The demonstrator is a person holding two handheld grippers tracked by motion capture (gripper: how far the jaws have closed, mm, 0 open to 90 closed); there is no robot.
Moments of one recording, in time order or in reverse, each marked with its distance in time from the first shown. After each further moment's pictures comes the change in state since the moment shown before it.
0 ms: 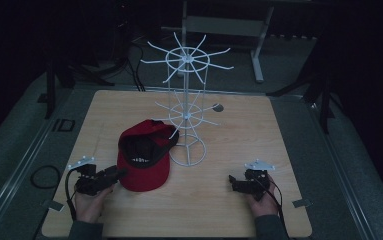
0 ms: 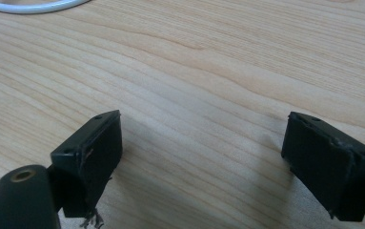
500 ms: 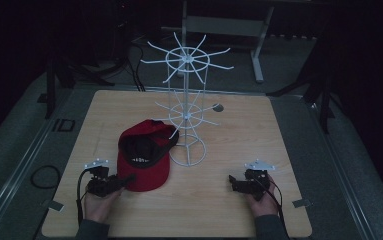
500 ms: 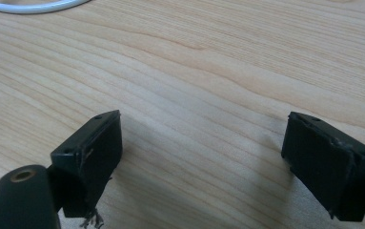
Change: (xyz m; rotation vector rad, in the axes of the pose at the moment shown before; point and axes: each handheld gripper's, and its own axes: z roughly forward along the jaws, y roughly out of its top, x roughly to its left) left arm -0.002 -0.012 0.025 0.119 -0.019 0.027; right arm 0.000 0.000 0.000 0.000 0.000 0.000
